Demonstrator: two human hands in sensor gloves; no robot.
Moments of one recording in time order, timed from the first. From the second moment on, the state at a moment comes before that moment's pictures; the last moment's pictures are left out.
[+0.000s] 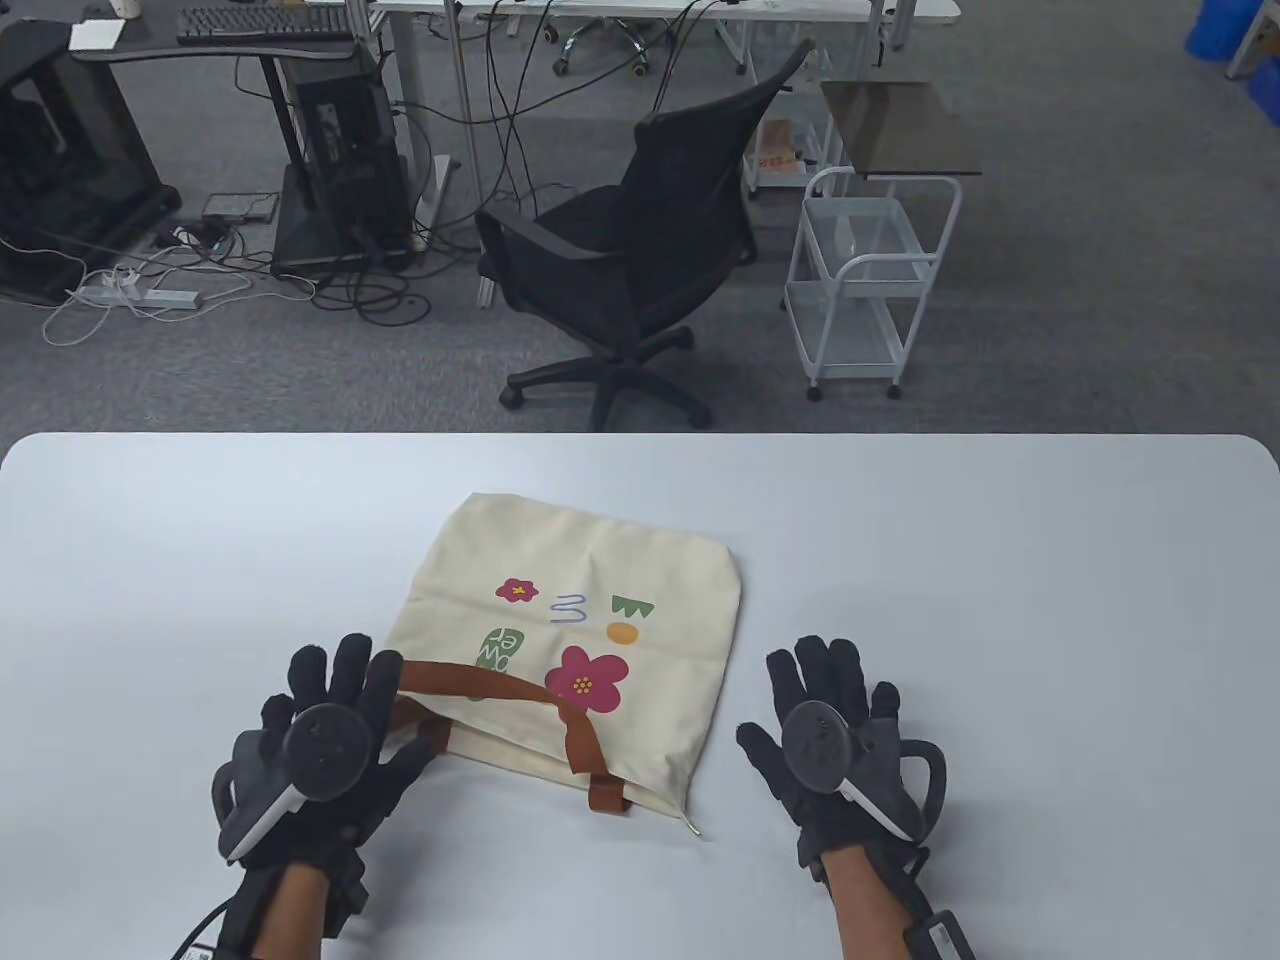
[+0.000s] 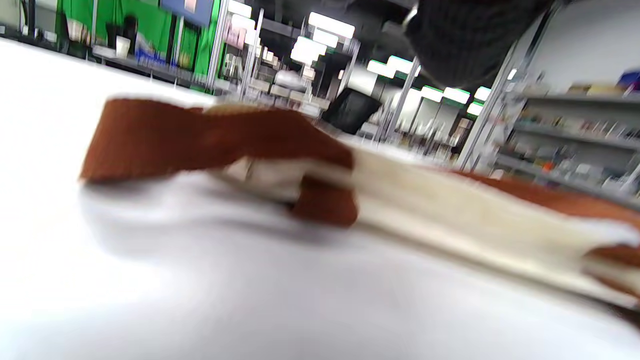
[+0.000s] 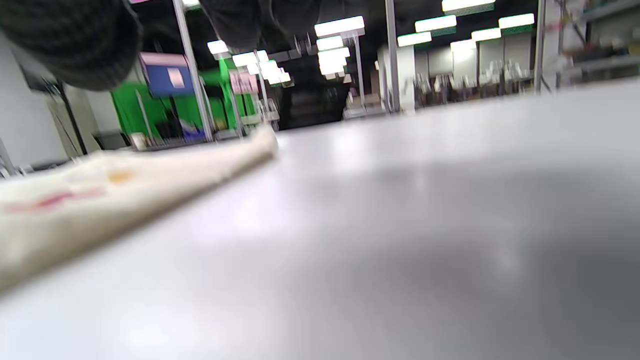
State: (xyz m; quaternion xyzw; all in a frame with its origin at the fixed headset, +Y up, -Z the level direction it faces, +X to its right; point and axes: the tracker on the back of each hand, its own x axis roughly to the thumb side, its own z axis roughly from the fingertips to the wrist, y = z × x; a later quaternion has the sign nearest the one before) left_hand -0.290 -0.728 -0.317 -0.07 0.00 0.12 0.99; right_hand 0.161 -0.738 -0.335 0.02 0.00 1.00 0.07
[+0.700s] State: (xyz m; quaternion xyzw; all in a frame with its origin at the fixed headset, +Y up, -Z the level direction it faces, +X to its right) left_hand -0.301 -0.744 -0.322 -0.09 0.02 0.11 0.99; right_hand 0.166 -0.757 -0.348 0.01 0.07 0.99 0.09
